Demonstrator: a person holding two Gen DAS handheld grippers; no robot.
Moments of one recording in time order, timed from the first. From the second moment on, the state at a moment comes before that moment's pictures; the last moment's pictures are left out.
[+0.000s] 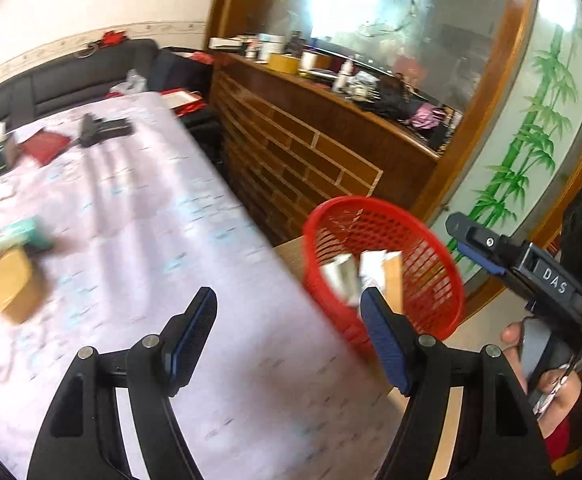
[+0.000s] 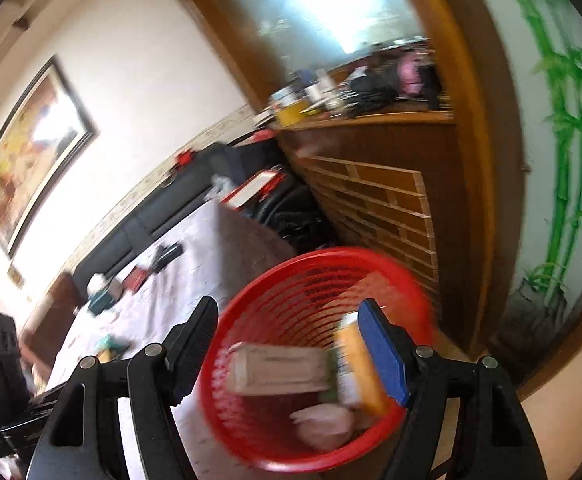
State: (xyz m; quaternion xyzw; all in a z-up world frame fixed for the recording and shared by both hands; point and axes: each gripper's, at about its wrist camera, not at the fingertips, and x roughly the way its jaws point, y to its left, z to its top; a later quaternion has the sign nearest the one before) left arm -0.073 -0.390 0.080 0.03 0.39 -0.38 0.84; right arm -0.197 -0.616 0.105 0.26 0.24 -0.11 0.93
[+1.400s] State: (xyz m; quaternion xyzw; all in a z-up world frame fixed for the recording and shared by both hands) left arm 0.051 -0.064 0.061 -0.08 0.43 -0.07 0.90; right arm 0.062 -0.283 0.025 -0.02 0.42 0.15 0.89
